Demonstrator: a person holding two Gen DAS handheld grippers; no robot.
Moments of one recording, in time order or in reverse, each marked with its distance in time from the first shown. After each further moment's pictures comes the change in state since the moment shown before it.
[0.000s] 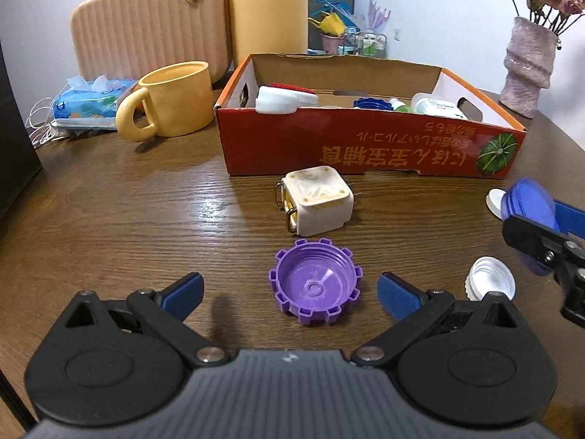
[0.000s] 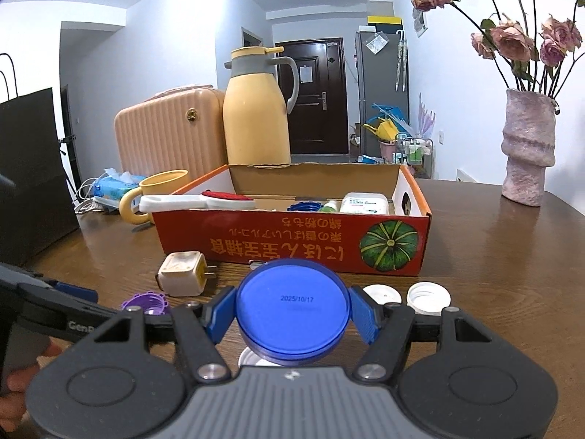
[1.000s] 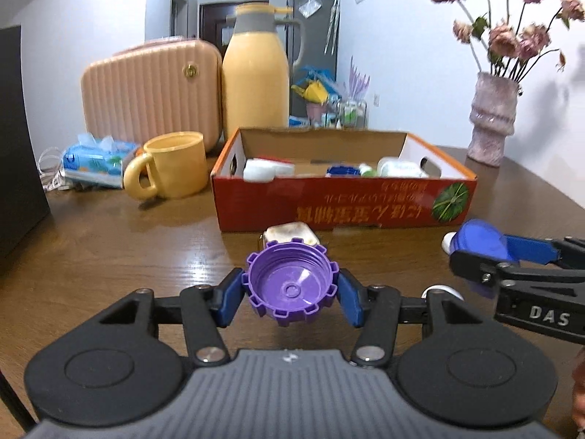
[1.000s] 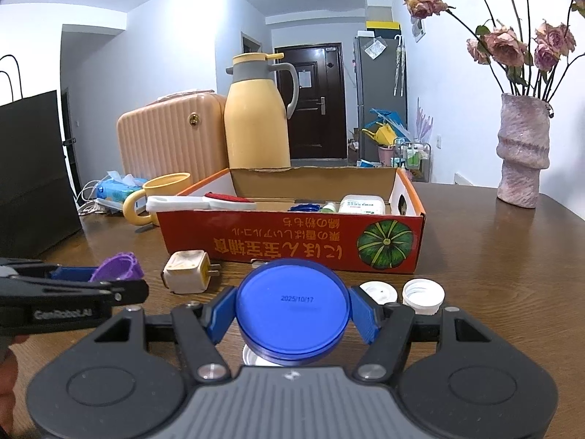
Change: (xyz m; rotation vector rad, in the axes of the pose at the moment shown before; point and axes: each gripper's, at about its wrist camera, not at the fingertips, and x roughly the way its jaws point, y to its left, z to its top) left arm -0.058 -0.005 -0.020 0.017 -0.258 -0.054; right arm -0.014 0.004 -0.005 -0.002 -0.024 -0.009
